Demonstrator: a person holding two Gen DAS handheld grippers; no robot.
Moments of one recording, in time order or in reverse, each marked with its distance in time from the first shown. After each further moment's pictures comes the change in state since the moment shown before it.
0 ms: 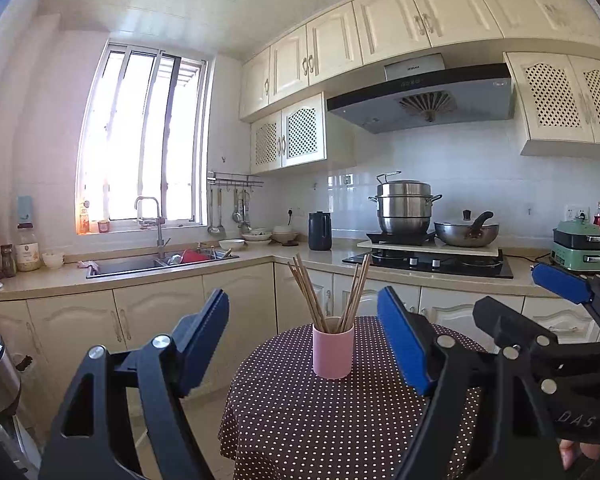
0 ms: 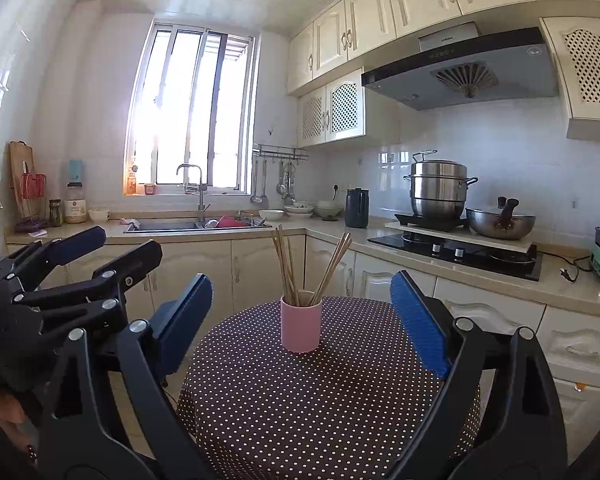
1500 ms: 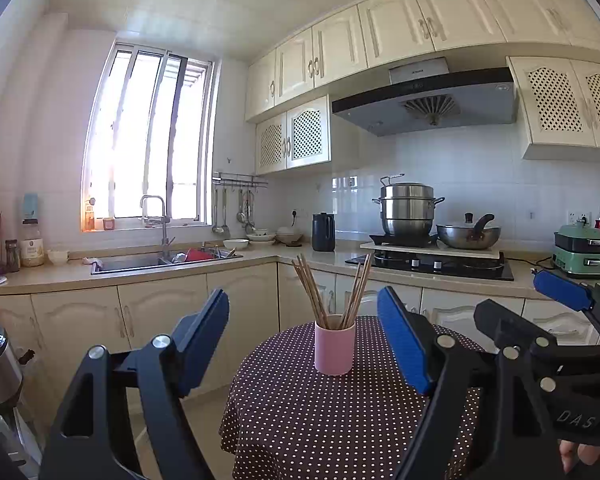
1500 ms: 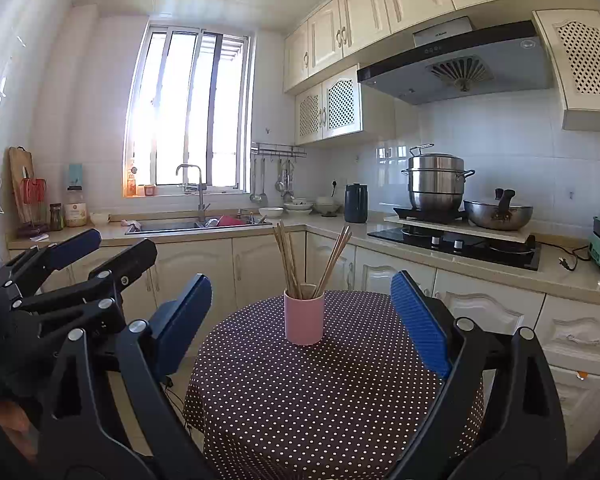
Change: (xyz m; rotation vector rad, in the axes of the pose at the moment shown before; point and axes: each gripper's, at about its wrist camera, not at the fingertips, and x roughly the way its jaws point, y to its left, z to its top) left arm -0.011 0.005 -0.006 -0.018 -0.002 0.007; right arm -0.009 0.001 -0.002 0.029 0.014 -0.002
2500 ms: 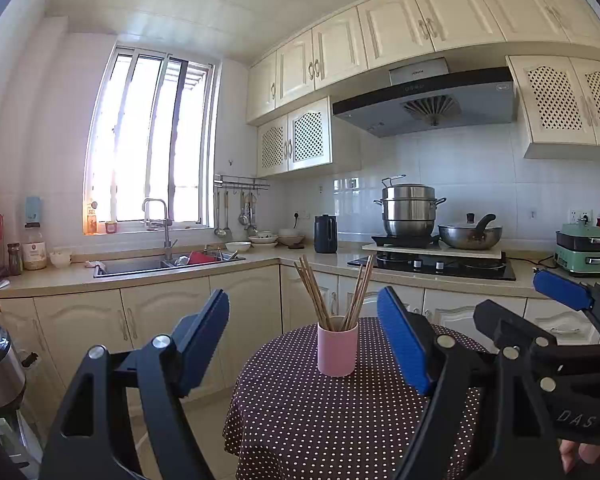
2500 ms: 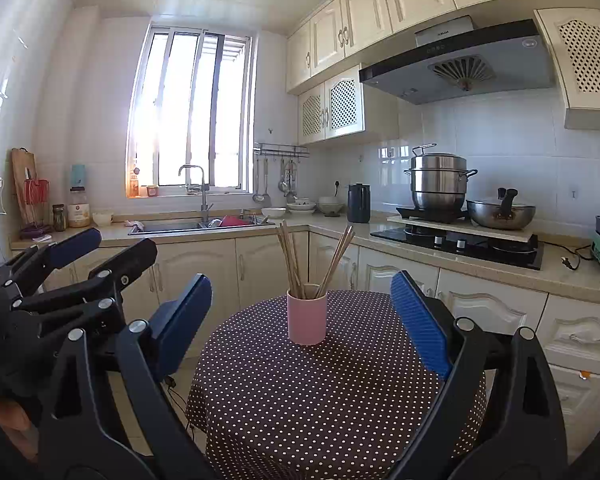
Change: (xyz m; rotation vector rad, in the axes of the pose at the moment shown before) left arm -0.003 0.001 -0.003 0.009 -0.009 0.007; right arm 0.001 0.004 -0.002 0.001 -0.004 0.009
